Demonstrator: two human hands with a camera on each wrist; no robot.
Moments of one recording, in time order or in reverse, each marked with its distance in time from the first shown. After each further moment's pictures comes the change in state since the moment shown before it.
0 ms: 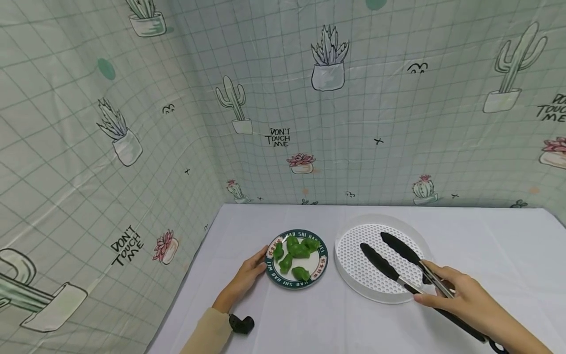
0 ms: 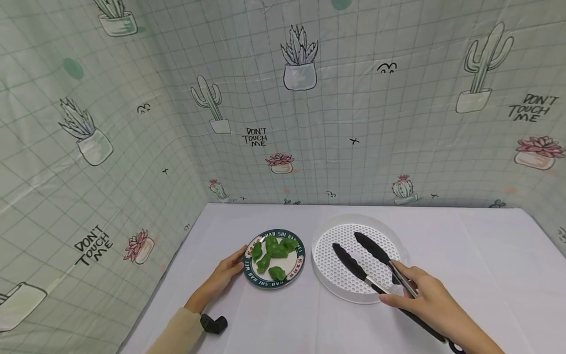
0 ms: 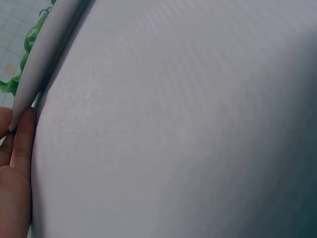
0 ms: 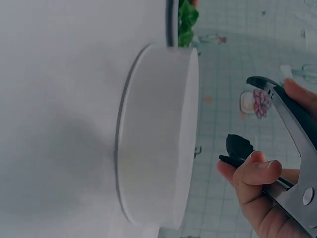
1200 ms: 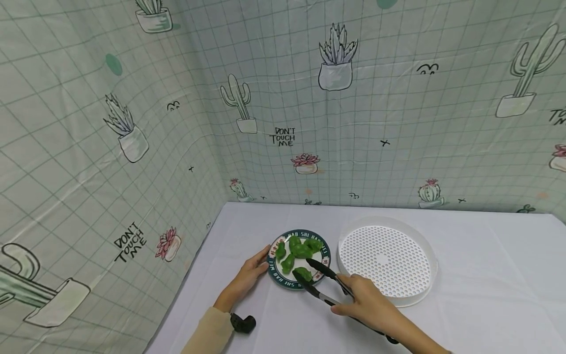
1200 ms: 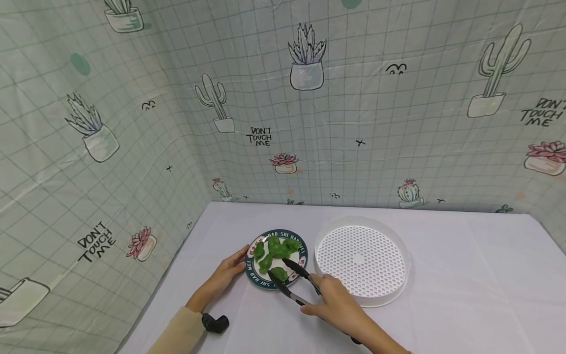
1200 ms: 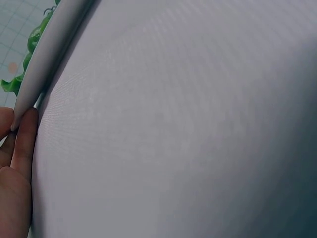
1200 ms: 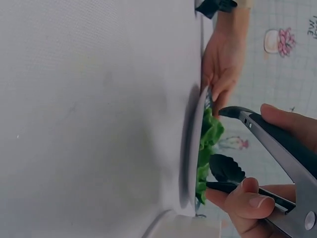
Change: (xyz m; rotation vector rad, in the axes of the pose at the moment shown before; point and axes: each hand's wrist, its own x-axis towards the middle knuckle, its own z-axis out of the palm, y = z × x) left_hand 0.000 -0.001 -0.001 -0.029 -0.022 -0.010; right_hand 0.058 -0.088 0.115 0.112 -0.190 -0.143
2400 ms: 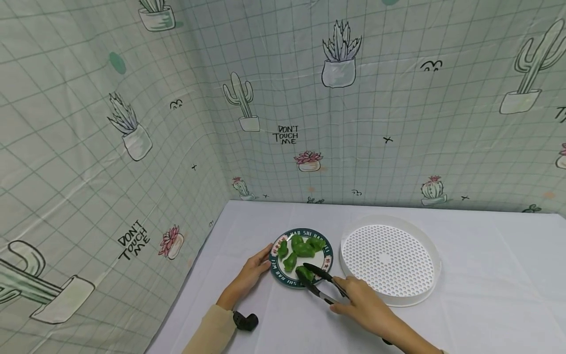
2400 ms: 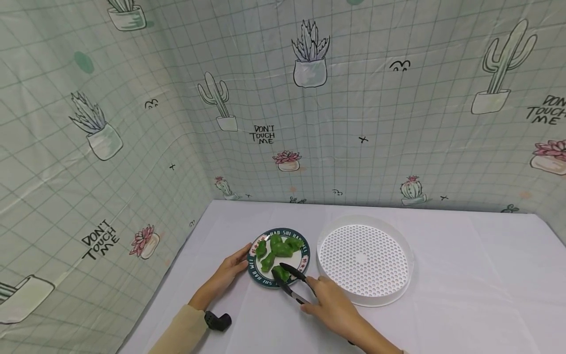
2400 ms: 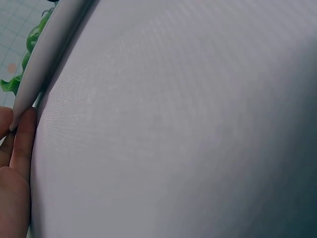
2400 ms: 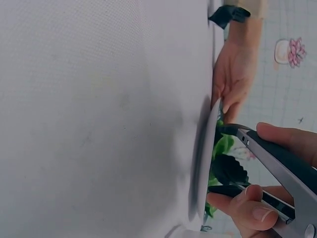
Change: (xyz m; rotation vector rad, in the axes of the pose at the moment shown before) left_hand 0.001 -0.002 0.001 0.013 0.029 -0.006; right_hand 0.003 -0.002 0.014 -0.071 0.000 -0.047
